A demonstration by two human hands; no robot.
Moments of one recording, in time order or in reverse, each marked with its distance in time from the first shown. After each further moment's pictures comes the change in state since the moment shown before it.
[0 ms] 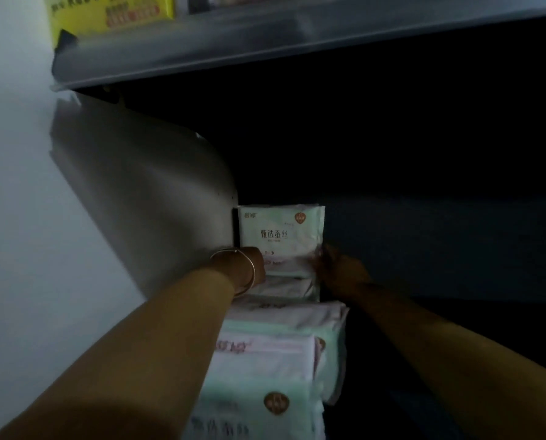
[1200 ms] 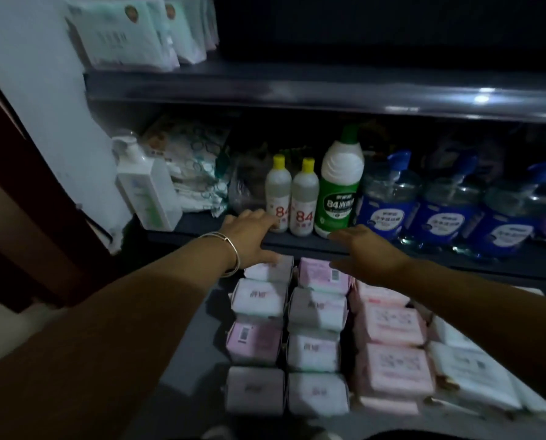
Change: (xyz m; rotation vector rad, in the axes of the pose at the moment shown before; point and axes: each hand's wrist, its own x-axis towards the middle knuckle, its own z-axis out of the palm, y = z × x) left_hand -0.468 0.208 0.211 0.018 -0.351 0.318; right_hand -0.522 0.245 -0.073 -0.535 -0.487 -0.125
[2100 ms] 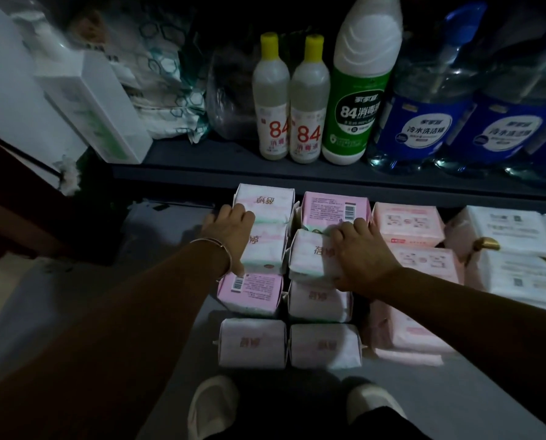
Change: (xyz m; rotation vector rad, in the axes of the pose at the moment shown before) left_hand 0.021 -0.027 0.148 0.277 -0.264 -0.107; right_hand 0.011 0.009 0.148 -0.180 -0.152 0.050
